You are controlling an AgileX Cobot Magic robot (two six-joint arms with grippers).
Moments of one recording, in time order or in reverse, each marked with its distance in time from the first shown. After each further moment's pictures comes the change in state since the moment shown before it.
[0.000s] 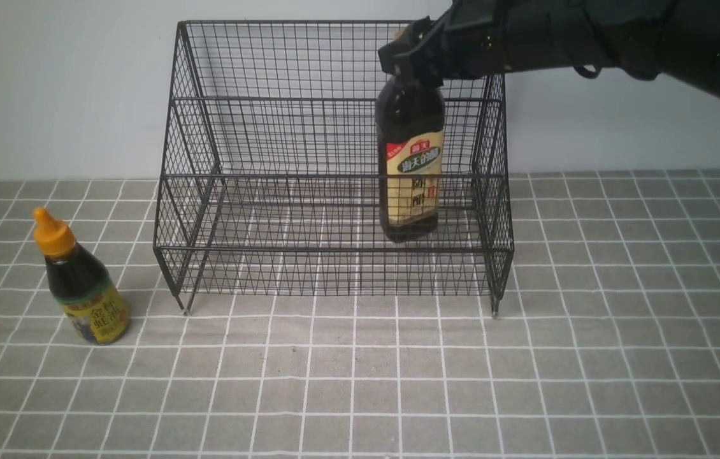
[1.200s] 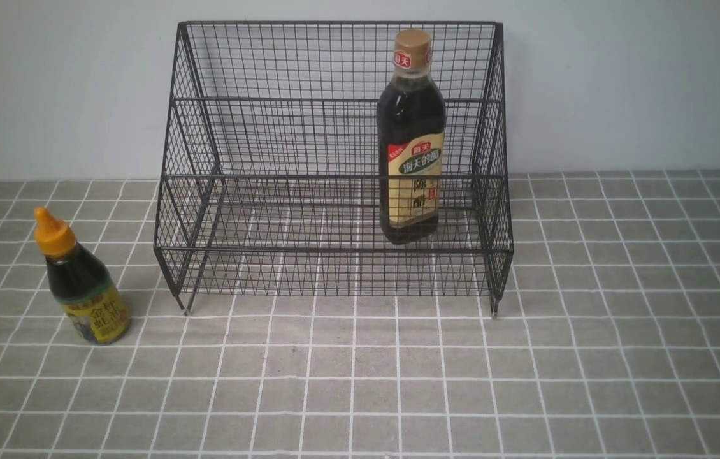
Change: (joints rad) right arm 0.000 -1.257 0.667 -0.726 0.250 0.751; left arm 0.000 0.000 0.000 0.000 0.000 0.000
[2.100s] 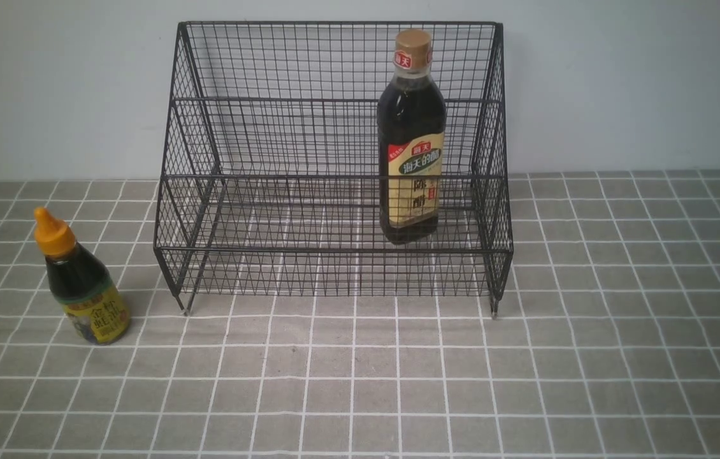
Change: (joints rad) right arm -0.077 -0.544 0.873 -0.231 -0.418 0.130; left arm 0.000 0.000 0.000 0.000 0.000 0.000
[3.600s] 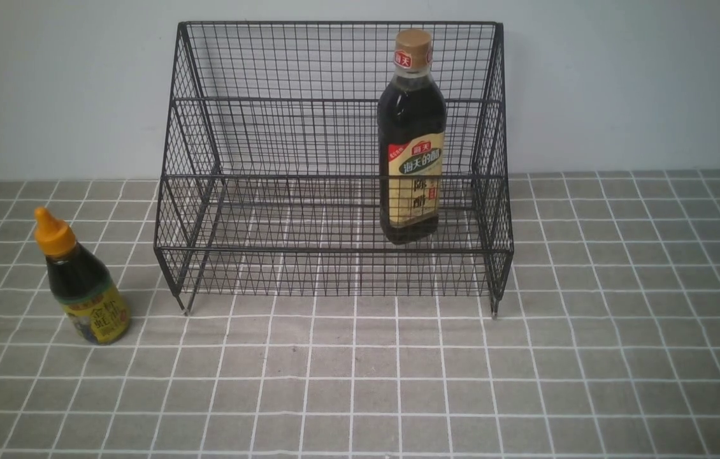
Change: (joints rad) right arm -0.295 -0.128 0.213 0.097 -0.025 0.054; left arm 0.000 0.000 0.000 0.000 0.000 0.000
